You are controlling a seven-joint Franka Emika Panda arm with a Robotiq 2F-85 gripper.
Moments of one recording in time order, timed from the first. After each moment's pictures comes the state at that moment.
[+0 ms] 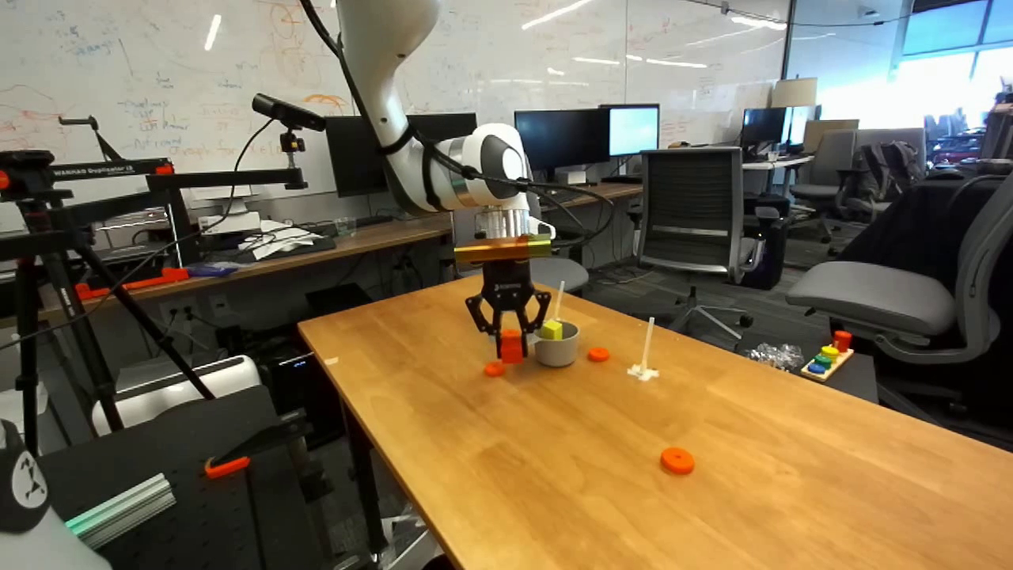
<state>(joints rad) 0.21 0.62 0.13 -1.96 -0.41 2.33 -0.24</state>
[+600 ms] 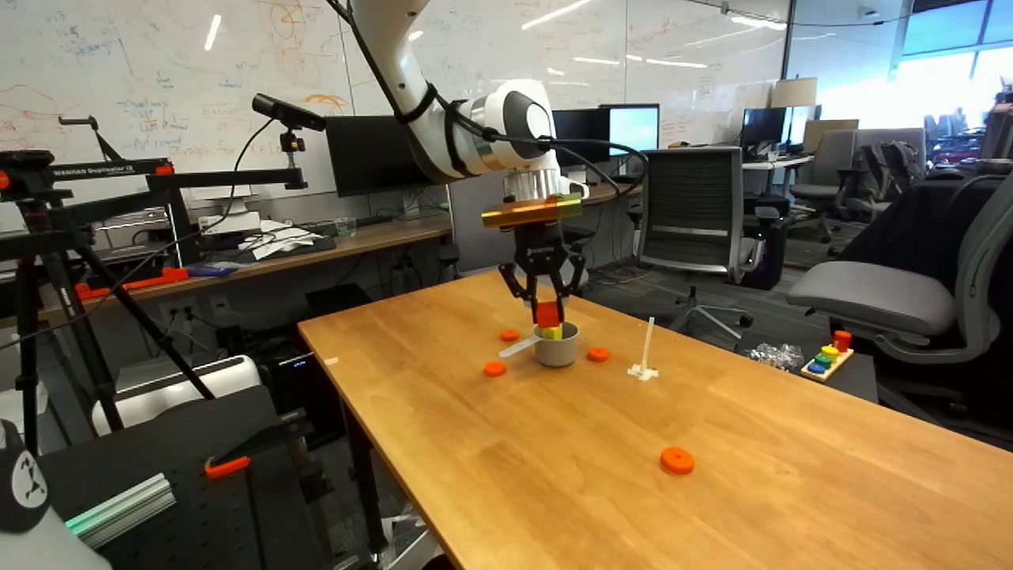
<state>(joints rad) 0.18 0.56 0.10 -1.89 -0.38 2.31 -0.23</state>
